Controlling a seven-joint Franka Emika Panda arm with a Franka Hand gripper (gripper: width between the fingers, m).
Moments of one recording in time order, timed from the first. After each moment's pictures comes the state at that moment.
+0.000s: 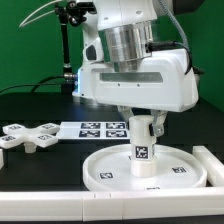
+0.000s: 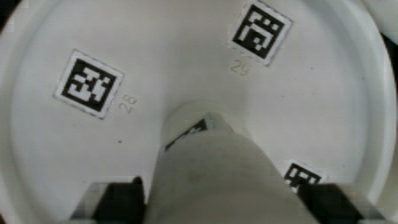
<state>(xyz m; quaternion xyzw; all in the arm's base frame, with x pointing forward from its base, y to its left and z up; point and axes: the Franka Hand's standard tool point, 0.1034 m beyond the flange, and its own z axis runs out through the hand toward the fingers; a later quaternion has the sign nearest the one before) 0.550 0.031 0.072 -0.85 0.51 0.02 0.09</state>
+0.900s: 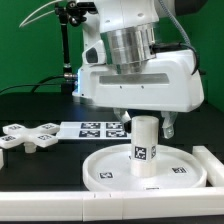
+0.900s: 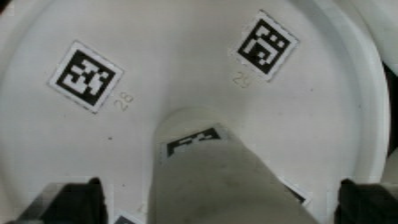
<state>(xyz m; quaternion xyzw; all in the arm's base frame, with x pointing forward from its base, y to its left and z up) 0.550 0.034 0.069 -0.92 0.39 0.01 0.10</state>
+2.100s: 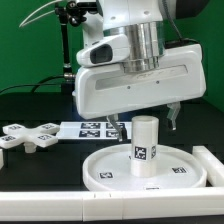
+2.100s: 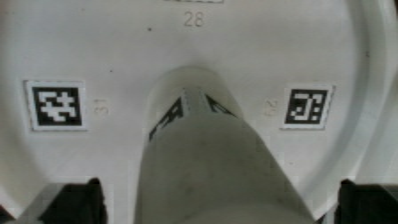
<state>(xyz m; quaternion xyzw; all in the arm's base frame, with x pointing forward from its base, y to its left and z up) 0.555 0.032 0.070 -0.99 -0.09 -0.05 0.07</state>
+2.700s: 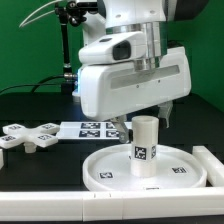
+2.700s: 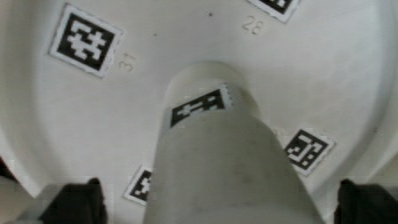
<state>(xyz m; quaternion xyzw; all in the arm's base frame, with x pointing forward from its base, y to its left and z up) 0.556 0.031 0.070 -0.94 -0.34 -0.05 0.03</state>
